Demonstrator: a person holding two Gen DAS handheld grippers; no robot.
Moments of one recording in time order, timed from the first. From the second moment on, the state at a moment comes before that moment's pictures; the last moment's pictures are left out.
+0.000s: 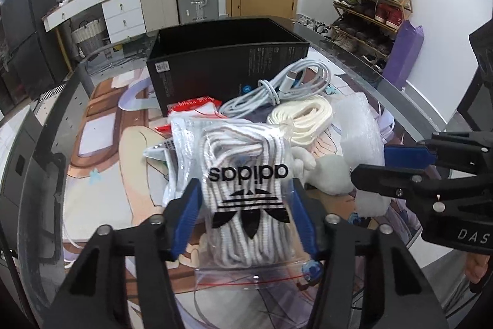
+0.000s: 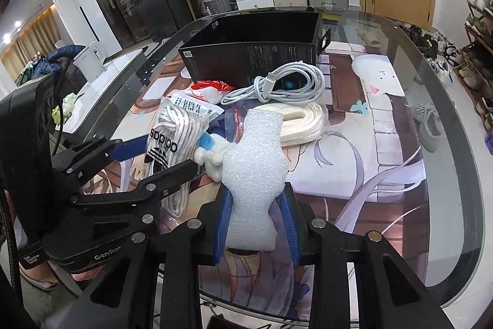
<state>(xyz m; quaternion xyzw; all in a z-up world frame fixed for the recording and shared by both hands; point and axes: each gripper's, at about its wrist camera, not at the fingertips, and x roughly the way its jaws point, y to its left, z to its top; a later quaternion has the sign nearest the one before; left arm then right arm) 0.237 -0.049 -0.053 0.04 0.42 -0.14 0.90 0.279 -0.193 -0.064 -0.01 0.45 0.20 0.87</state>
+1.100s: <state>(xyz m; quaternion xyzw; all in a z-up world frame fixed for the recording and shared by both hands) 0.278 -0.012 0.049 0.02 0.33 -0.13 0.94 0.306 -0.186 0.052 -0.03 0.31 0.20 0.93</state>
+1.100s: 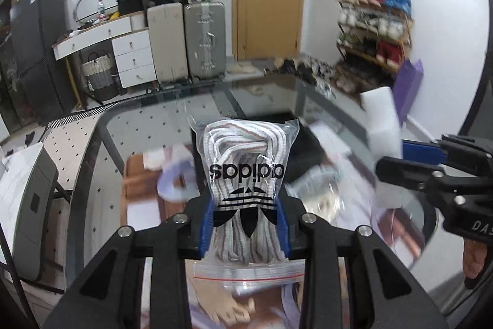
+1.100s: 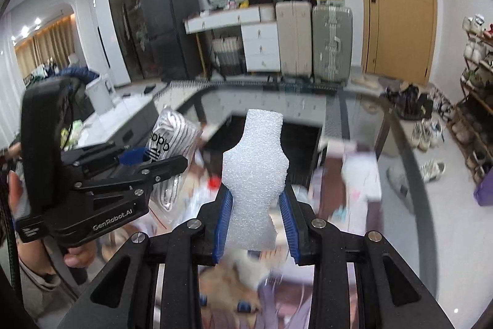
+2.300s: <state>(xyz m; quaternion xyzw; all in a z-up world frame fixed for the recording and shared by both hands) 0.393 -0.024 -0.019 -0.01 0.44 -0.11 0.89 0.453 -0.160 -0.037 -0.03 0.43 0.19 0.88</state>
